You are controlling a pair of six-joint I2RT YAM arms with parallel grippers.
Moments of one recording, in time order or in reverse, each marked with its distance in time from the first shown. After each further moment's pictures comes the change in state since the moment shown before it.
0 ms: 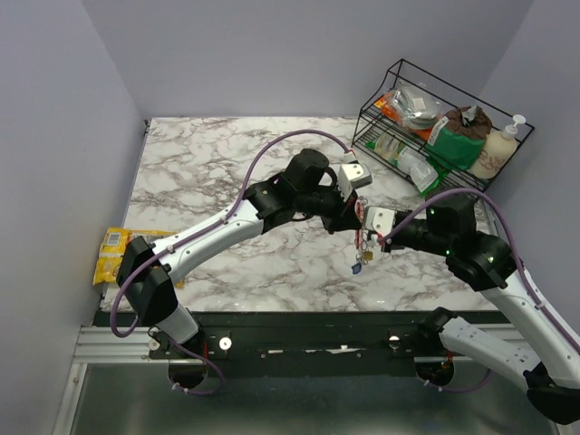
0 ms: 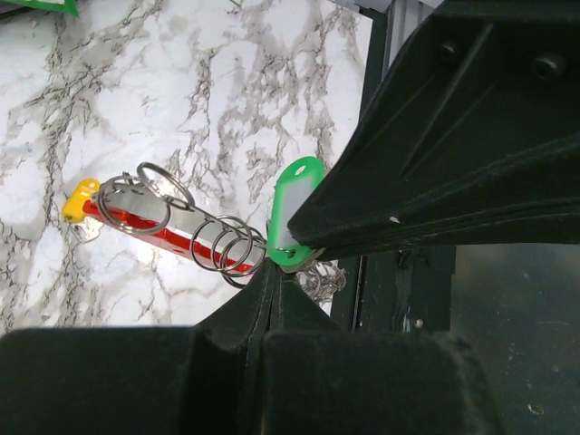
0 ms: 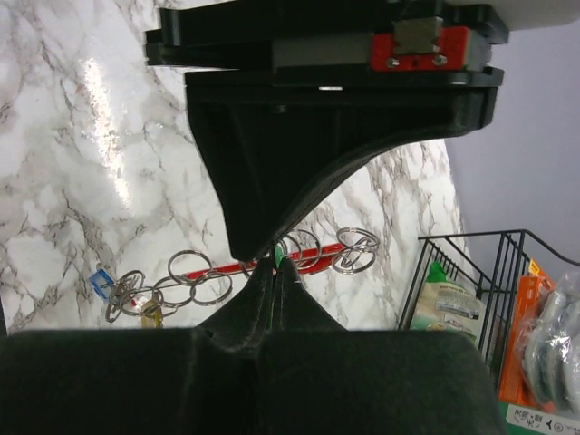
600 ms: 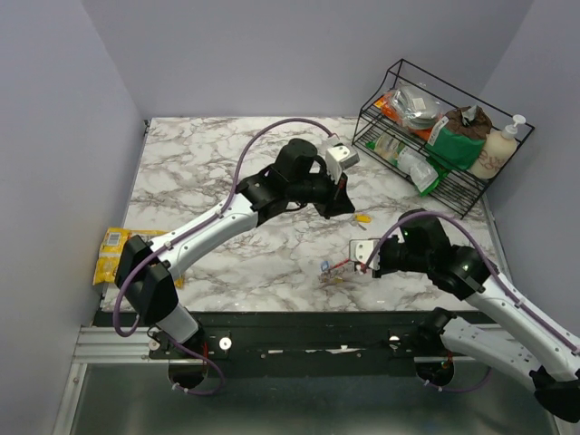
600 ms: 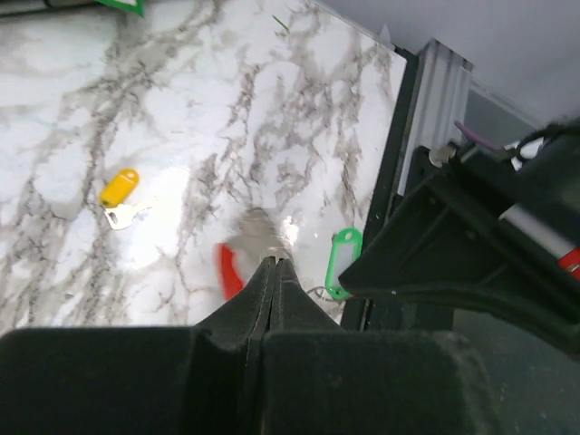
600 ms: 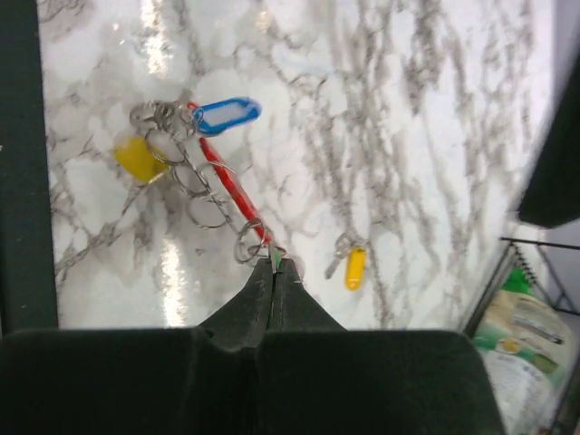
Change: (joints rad) left arm 0.063 0.002 0.000 0.031 -0.043 -0.102; right arm 0.085 -0.057 -0.220 -0.023 0.030 -0.100
